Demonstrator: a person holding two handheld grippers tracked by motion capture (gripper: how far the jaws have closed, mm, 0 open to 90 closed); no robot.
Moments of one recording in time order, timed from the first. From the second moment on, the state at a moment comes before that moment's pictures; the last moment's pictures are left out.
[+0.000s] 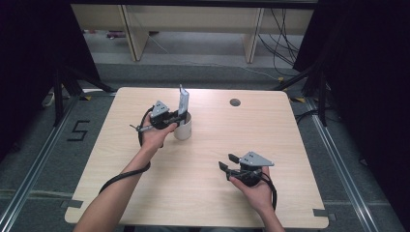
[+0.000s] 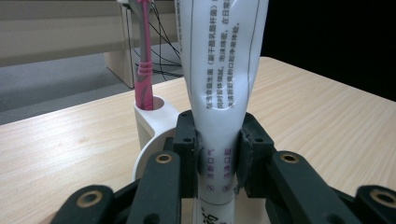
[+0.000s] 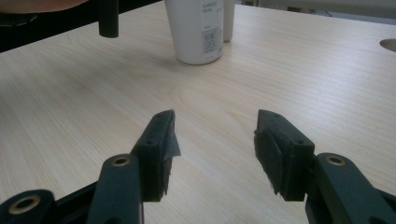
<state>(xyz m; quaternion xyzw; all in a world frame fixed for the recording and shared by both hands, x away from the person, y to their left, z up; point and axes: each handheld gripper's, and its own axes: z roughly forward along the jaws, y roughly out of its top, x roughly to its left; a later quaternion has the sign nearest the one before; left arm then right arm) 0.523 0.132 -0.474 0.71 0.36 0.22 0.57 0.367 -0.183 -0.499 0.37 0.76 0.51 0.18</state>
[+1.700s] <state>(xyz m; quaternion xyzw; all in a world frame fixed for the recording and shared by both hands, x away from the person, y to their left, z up) 0.517 0.139 -0.474 0.73 0.37 0.21 0.54 0.366 -0.182 -0.499 0.37 0.76 0.50 0.19</state>
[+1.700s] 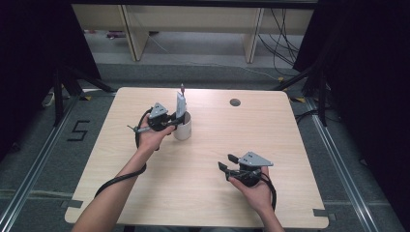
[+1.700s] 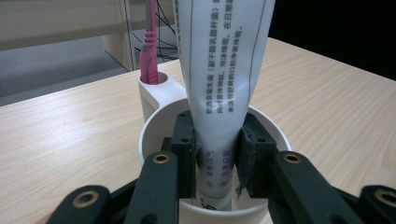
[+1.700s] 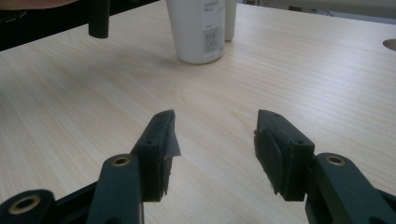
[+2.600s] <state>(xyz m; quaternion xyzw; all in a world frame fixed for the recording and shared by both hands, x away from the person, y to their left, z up) 0.517 0.141 -0.471 0.73 0.37 0.21 0.53 0.366 -0.182 -0.499 0.37 0.76 0.50 0.19</state>
